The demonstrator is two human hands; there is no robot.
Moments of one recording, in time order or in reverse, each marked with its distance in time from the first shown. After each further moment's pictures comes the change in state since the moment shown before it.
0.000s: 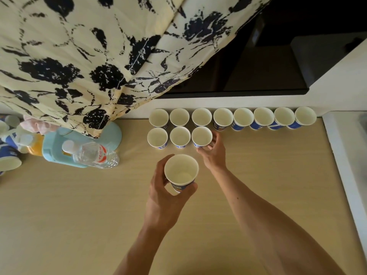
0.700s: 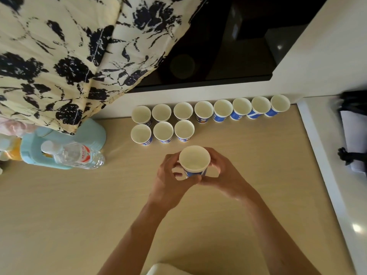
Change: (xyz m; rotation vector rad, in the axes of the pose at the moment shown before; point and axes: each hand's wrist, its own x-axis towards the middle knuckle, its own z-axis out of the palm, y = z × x) left_hand 0.009 -0.001 0.039 0.078 -0.273 -0.042; right_hand -0.120 -0.078 -0.113 -0.058 -0.521 -0.160
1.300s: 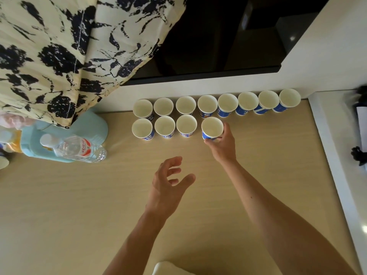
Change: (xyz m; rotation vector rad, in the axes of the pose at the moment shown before) left_hand -0.019 -0.014 0.007 -0.075 0.111 -0.175; right_hand 0.094 0.083 -0.013 -0.118 0.569 0.107
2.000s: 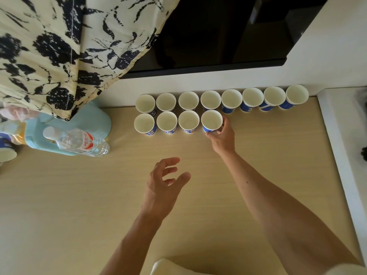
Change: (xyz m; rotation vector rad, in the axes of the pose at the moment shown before) left_hand -0.012 -0.006 -0.003 -0.007 0.065 -0.018; right_hand 0.026 0.015 0.016 0.006 0.004 0.065
